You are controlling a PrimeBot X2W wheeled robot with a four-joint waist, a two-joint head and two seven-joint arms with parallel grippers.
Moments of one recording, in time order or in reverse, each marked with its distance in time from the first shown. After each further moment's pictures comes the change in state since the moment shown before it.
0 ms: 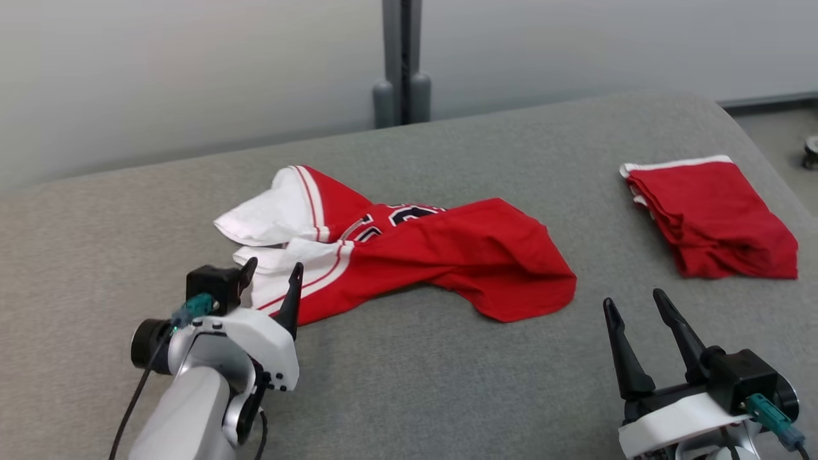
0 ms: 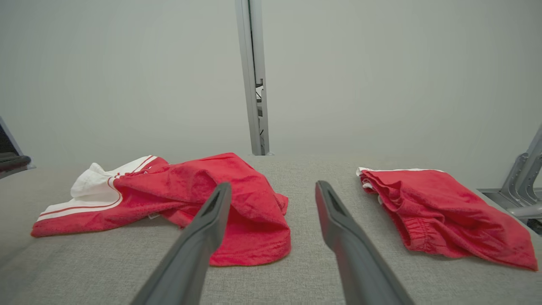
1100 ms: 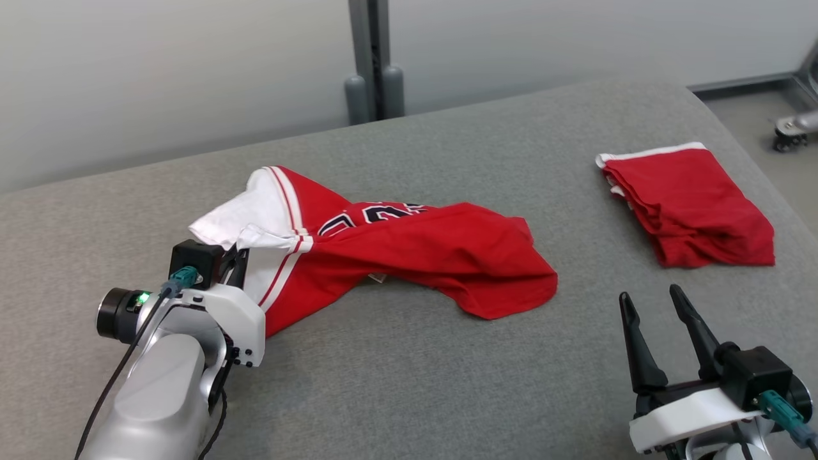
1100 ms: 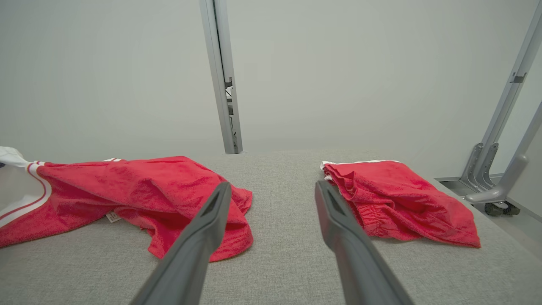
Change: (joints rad) left arm -0.257 0.026 -0.085 0.453 0.059 -0.034 -0.148; right arm -0.022 0.000 -0.033 0.022 0.001 0.000 -0.008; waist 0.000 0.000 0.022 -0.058
